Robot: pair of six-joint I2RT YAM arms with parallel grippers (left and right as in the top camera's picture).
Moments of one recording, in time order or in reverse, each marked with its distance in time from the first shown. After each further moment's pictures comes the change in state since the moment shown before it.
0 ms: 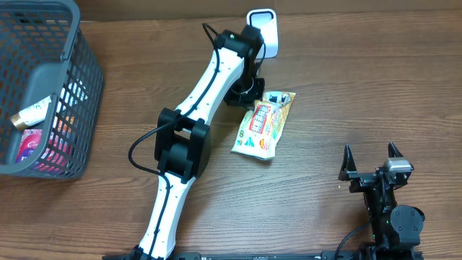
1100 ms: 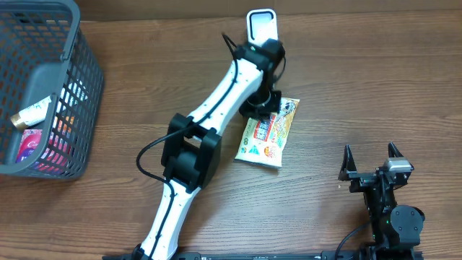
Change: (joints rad) left arm -0.104 -0.063 -0.090 0.024 0.028 -0.093; right arm 0.000 0.000 0.000 0.000 0.000 0.000
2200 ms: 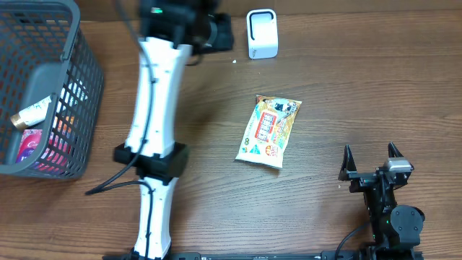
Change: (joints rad) left arm 0.285 -0.077 0.826 -0.327 -0.149 0.038; right arm 0.000 0.000 0.000 0.000 0.000 0.000
